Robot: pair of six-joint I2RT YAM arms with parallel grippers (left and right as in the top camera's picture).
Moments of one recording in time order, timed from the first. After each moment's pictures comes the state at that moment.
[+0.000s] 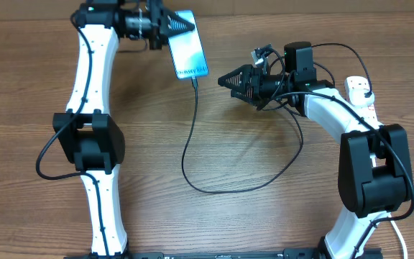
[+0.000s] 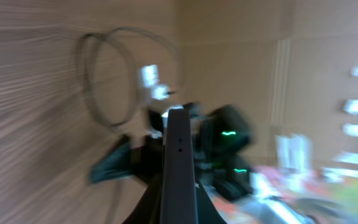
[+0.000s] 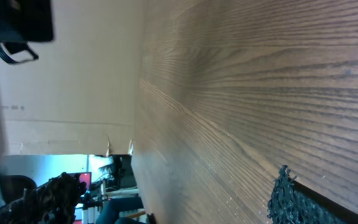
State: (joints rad) left arm -0.05 2.42 2.46 -1.08 1.27 -0.42; right arm 0.18 1.96 1.27 -0.07 -1.06 0.60
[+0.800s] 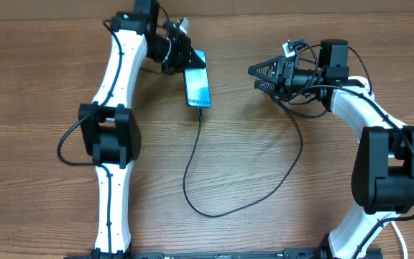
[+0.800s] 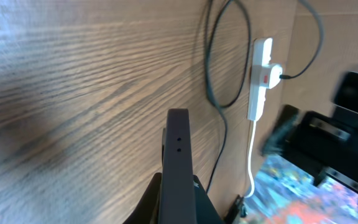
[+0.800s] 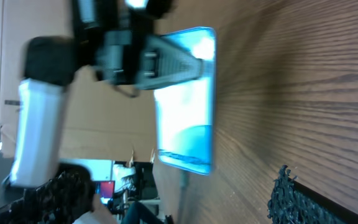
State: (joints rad) left arm -0.15 2.57 2.46 -1.25 0.91 -0.21; right arm 0.01 1.96 1.27 -0.07 -1.24 0.58
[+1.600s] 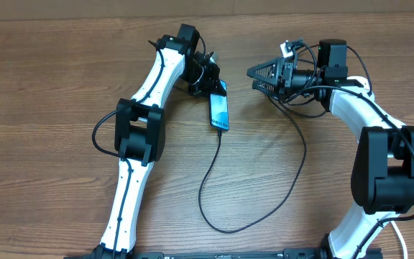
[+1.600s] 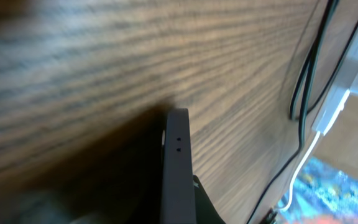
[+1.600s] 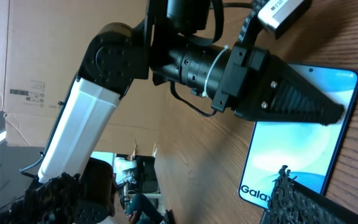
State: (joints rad) left arm -0.29 2.73 2.46 -1.17 0.75 -0.33; right arm 0.01 1.96 1.27 -0.07 -1.27 0.55
